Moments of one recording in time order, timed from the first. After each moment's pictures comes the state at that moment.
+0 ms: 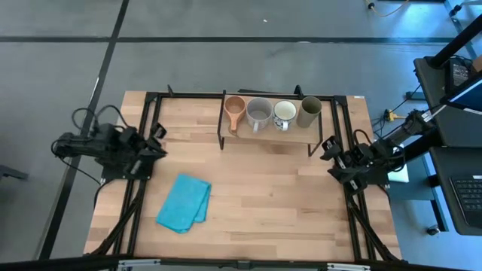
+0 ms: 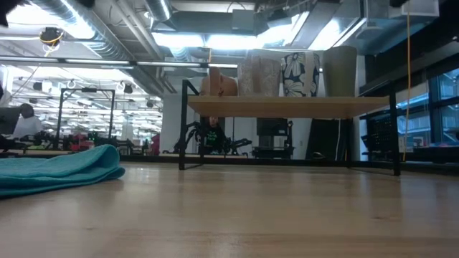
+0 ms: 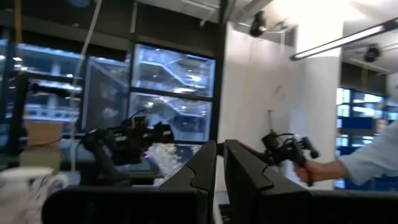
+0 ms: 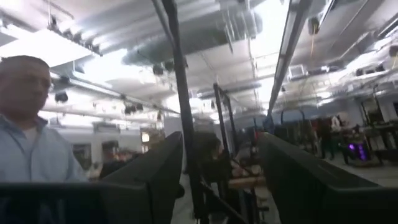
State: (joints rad) left arm -0.10 0.13 0.32 0.26 0.19 -0.18; right arm 0.58 0.53 0.21 0.92 0.29 -0.01
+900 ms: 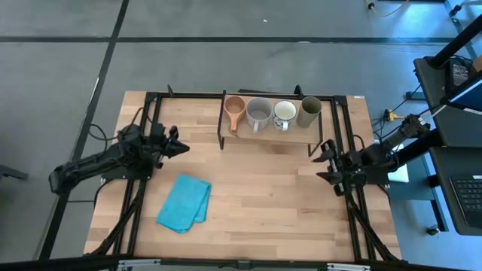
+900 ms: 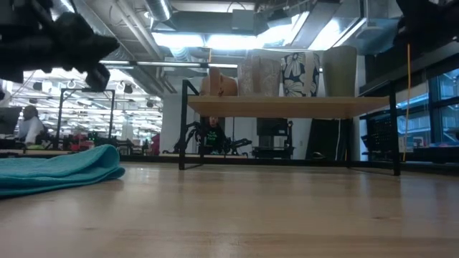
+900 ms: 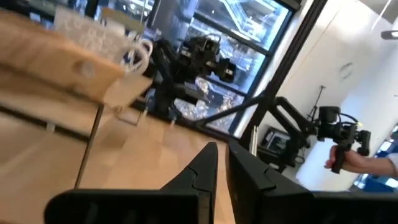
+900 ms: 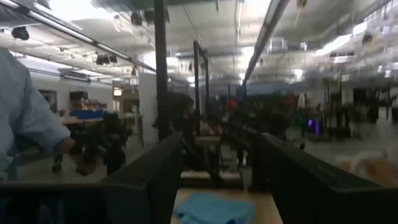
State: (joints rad) left arm 0.47 0.13 0.02 0.26 0.57 -0.51; right arm 0.57 0.32 0.01 0.75 0.36 -0.13
